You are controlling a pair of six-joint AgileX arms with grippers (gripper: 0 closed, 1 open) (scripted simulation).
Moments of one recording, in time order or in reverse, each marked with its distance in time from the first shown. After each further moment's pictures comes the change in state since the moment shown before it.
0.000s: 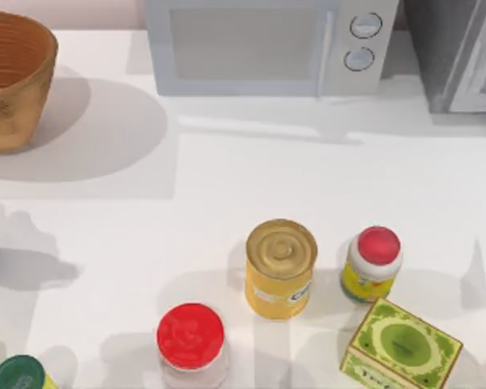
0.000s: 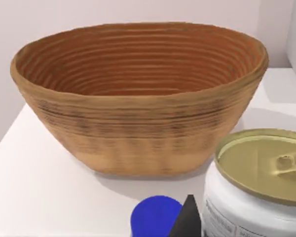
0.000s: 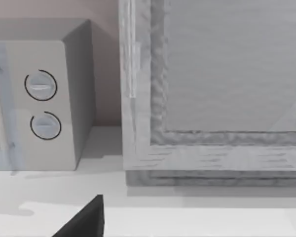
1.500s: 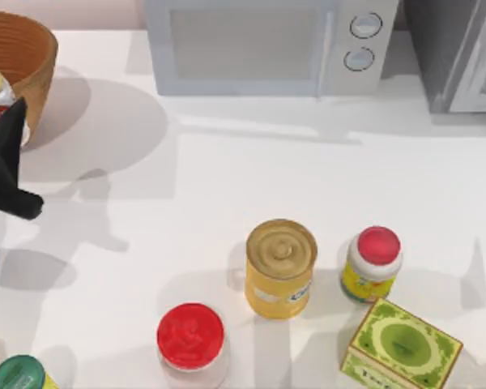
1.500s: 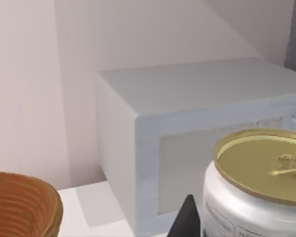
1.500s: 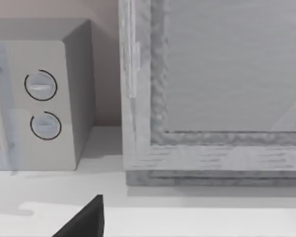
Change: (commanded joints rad) left arm -0.081 0.355 0.040 0.544 0.396 -0.040; right arm 0.000 0.000 0.000 0.000 0.000 0.000
